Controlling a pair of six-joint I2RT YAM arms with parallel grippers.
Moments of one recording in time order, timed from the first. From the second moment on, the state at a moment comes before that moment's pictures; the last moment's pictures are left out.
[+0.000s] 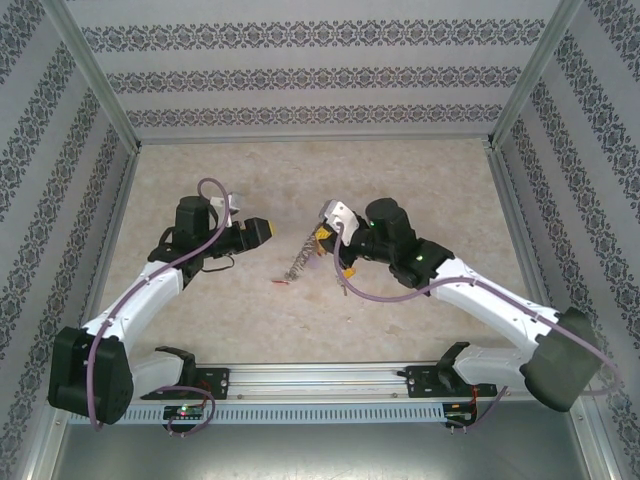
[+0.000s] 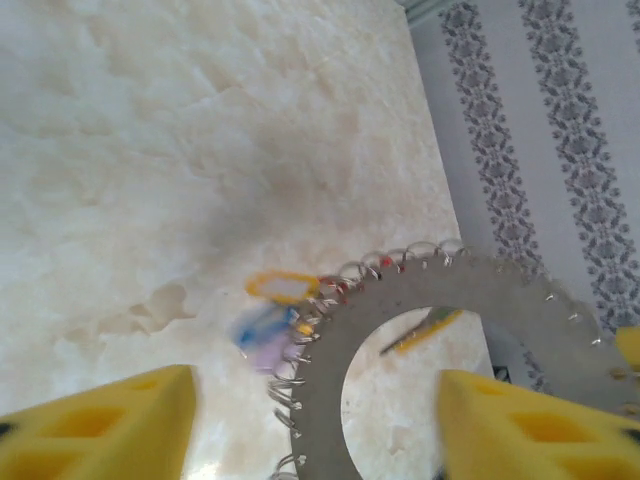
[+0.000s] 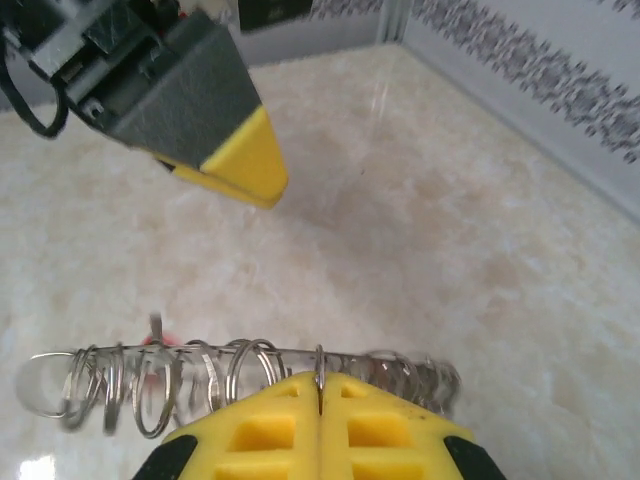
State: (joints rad) left arm -0.19 1.17 0.72 -0.14 0.65 -0.63; right arm 0.72 1.22 0.90 -0.15 -0.30 -0.22
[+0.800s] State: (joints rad) left arm -0.19 0.82 0.63 -0.24 0.18 -0.48; right arm 1.10 1.51 0.96 -0.19 0.17 -0.70
